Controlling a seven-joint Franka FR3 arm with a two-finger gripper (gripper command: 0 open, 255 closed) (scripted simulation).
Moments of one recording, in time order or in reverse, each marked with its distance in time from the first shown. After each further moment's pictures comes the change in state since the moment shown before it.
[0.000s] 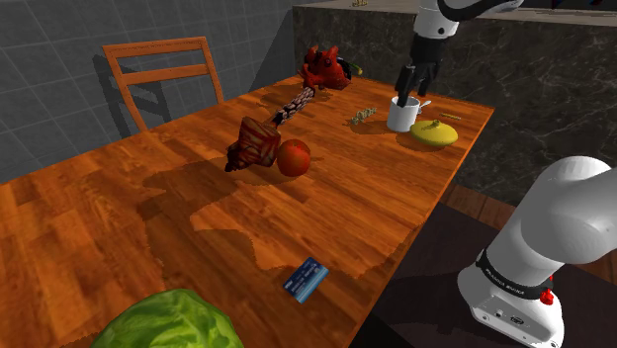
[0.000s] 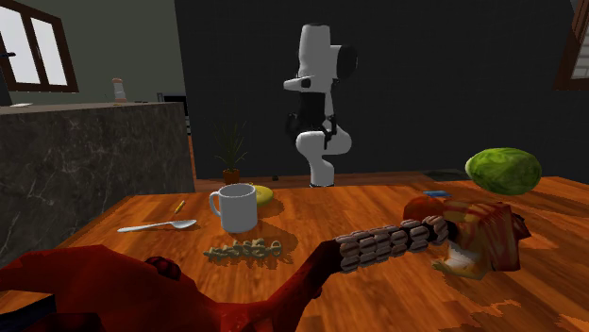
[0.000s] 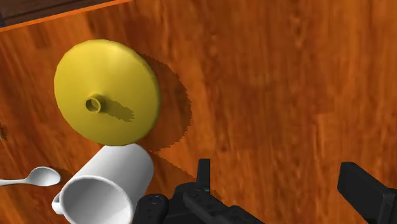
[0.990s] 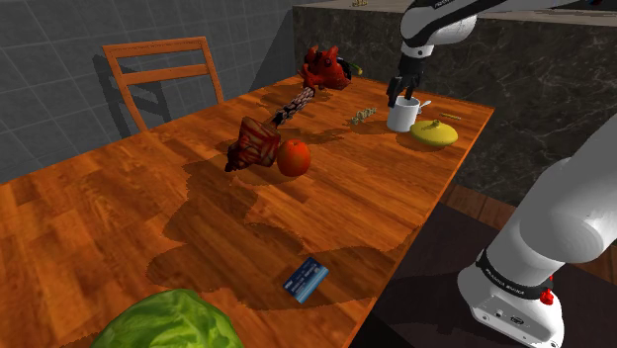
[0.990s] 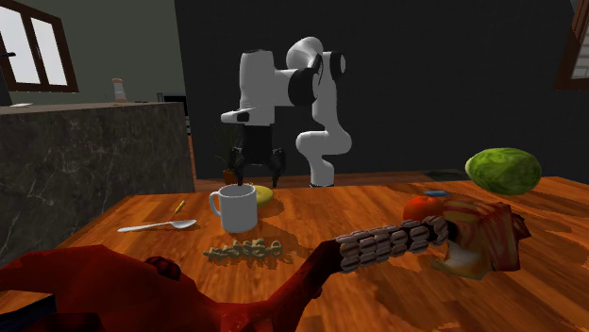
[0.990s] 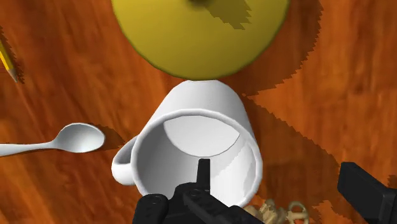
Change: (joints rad) arm -0.019 0.487 -0.261 0.222 0.093 0.299 -0.316
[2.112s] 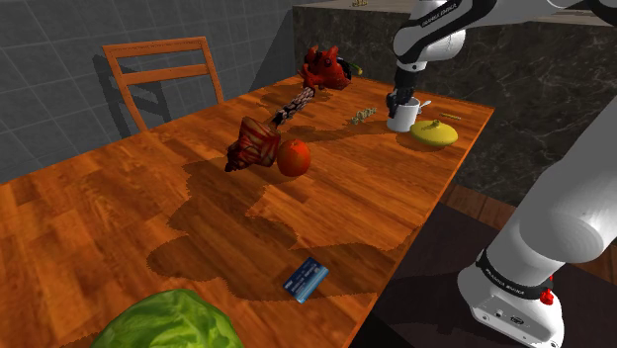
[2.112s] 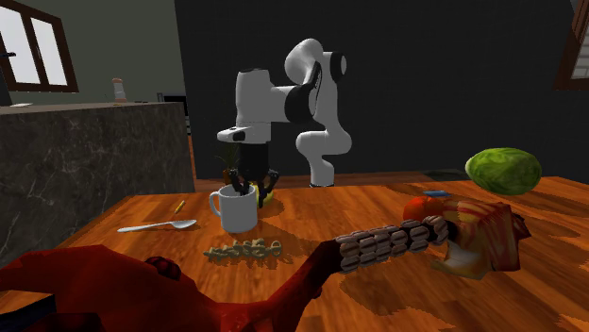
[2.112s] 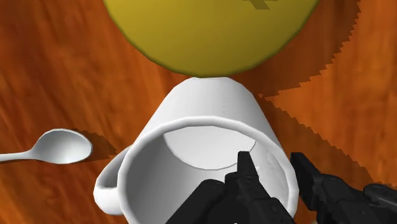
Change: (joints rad) arm -0.001 0.088 -0.019 -0.025 0.048 0.108 -0.045
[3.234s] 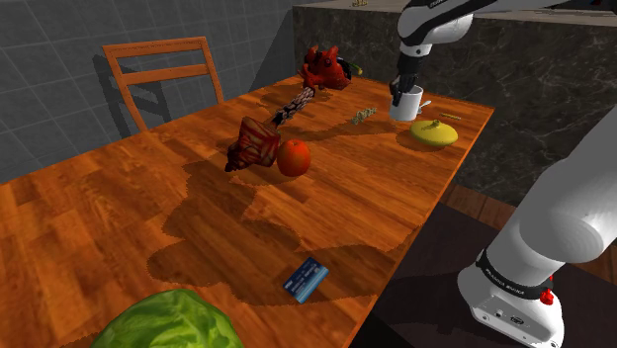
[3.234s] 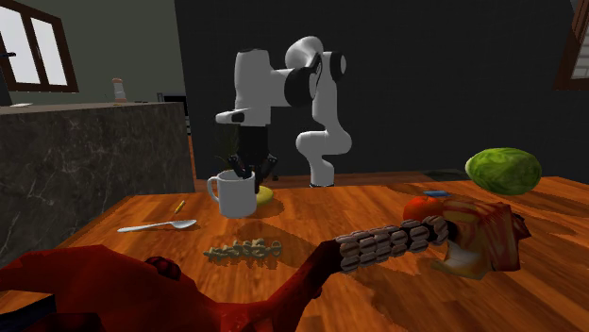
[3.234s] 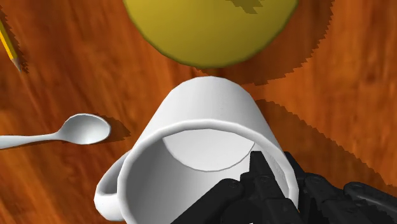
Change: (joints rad) arm 0.001 -0.045 0.007 0.068 -0.024 -0.109 0.020
